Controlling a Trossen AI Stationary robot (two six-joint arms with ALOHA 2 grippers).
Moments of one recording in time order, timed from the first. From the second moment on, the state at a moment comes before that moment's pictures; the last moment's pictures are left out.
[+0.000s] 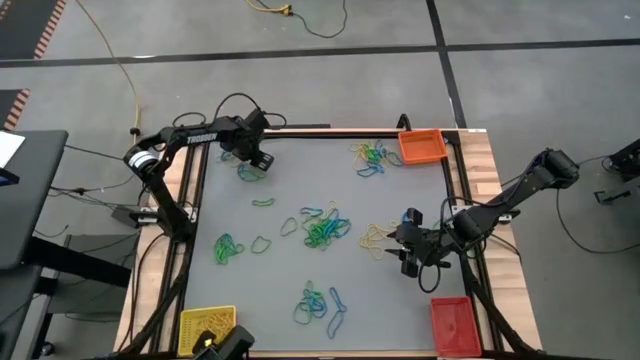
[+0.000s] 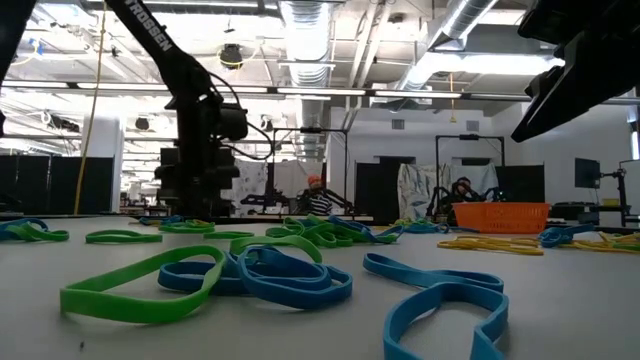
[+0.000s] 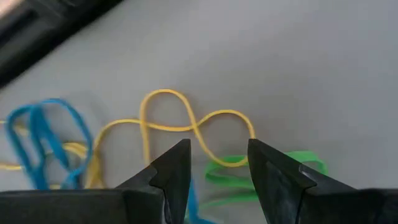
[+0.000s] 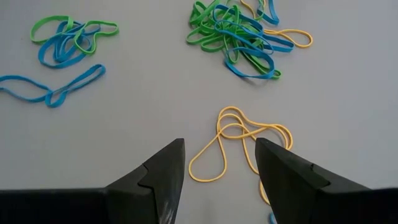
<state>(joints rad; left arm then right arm) 0.87 1.74 1.05 -0.68 -0.08 -0.17 0.53 1.07 0.61 -0.43 0.49 0.58</state>
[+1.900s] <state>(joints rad) 0.15 1.65 1.82 -1.57 -0.16 -0.28 0.53 1.07 0.61 -0.43 0.49 0.58</state>
